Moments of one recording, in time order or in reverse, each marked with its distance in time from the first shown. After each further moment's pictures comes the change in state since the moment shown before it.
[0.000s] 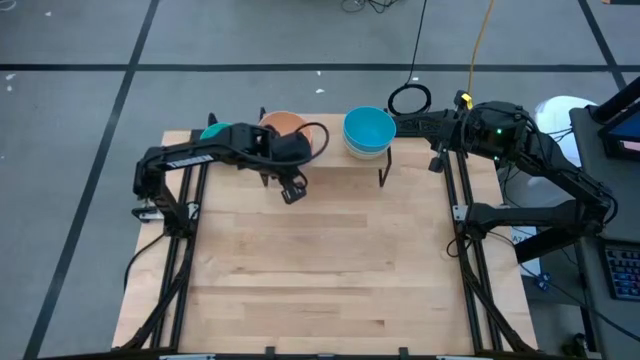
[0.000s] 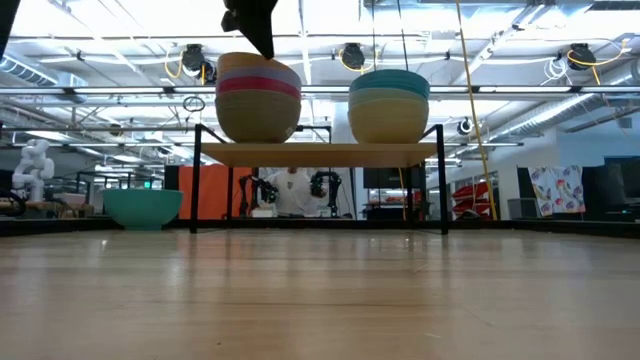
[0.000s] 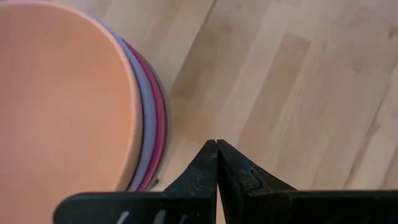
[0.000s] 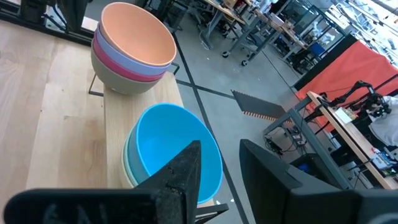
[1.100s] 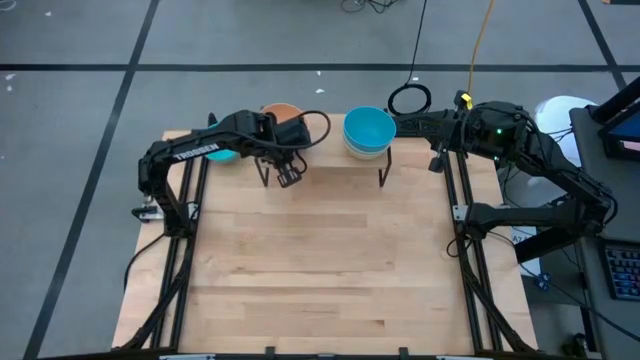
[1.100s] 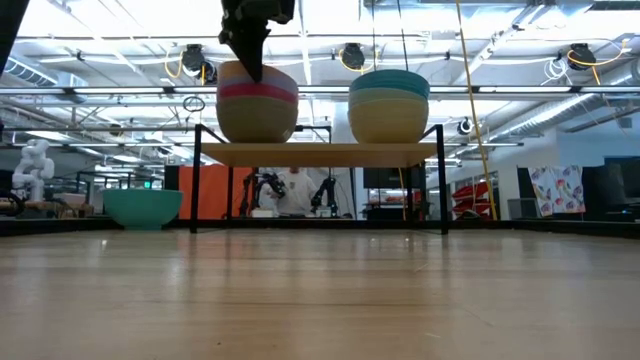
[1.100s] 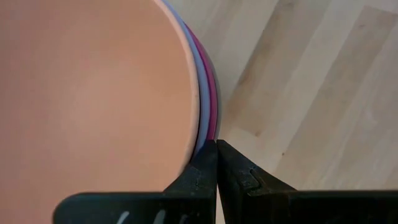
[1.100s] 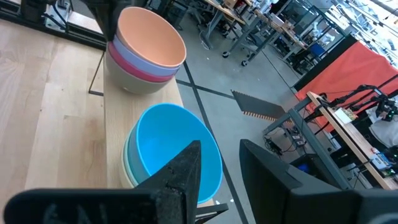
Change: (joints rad) left arm 0.121 0.030 0.000 -0.059 -0.079 0.110; right arm 0.000 0.000 0.000 0.000 0.000 -0.004
